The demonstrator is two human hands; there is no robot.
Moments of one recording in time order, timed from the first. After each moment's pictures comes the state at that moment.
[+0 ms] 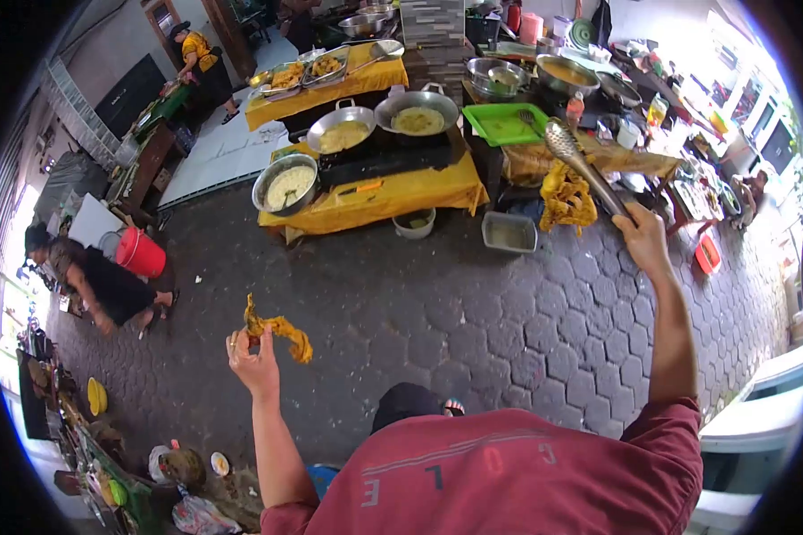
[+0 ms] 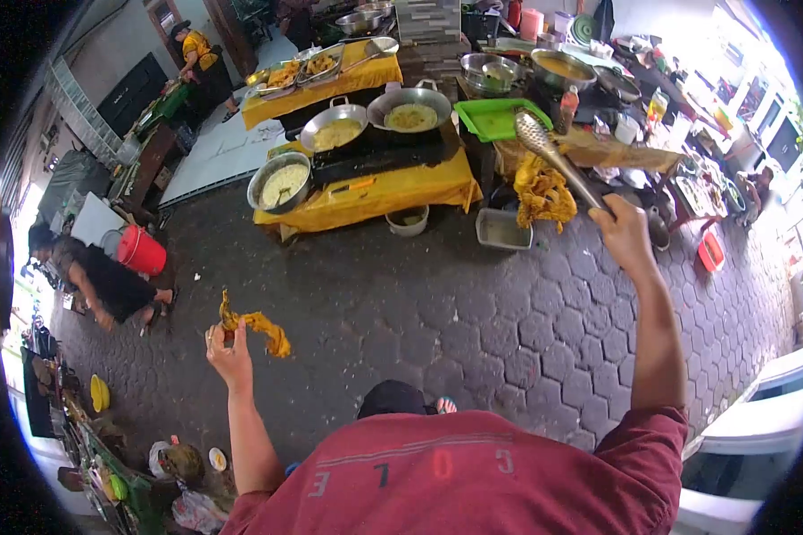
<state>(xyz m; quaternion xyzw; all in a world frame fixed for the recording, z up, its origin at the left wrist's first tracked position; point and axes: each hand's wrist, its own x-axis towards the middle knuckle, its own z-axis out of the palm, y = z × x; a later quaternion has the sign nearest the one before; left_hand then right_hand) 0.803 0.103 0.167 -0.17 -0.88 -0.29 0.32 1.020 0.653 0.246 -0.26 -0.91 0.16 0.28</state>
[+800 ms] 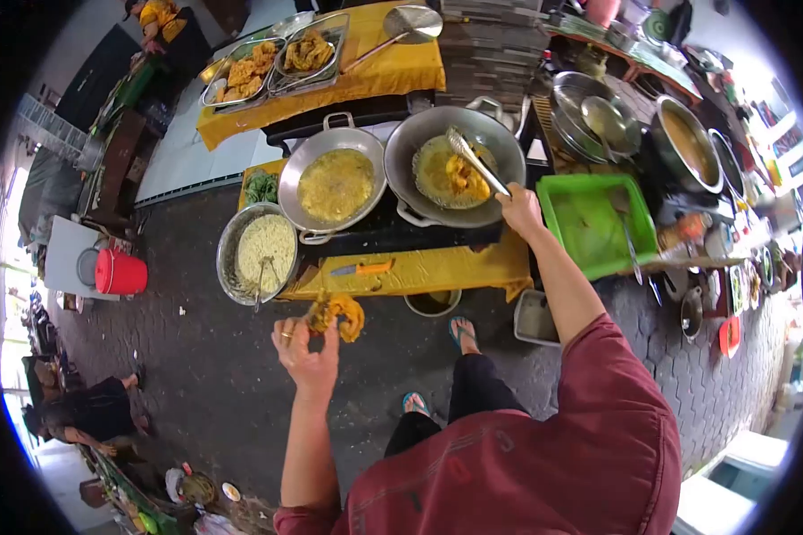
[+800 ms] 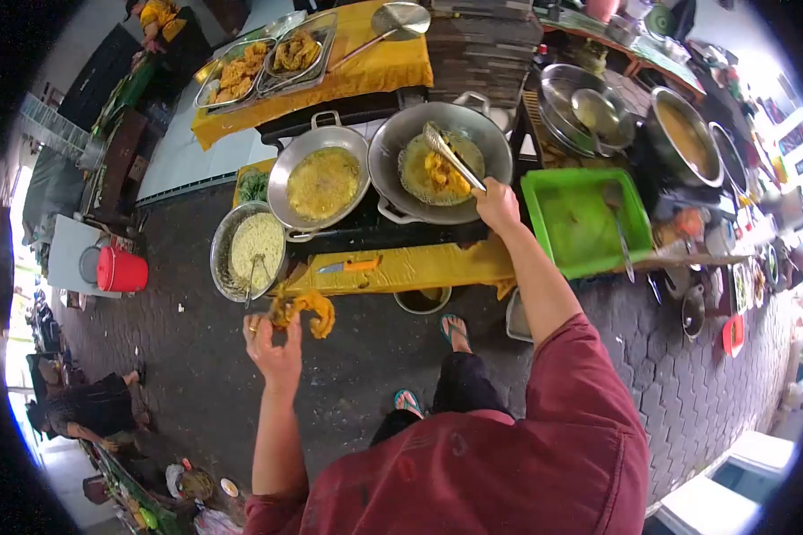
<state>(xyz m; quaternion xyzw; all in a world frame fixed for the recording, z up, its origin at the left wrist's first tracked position) 0.309 0.487 0.088 -0.22 -0.90 -0.27 0.26 0.277 0.900 -0.024 -0.32 -0.90 0.30 0.05</state>
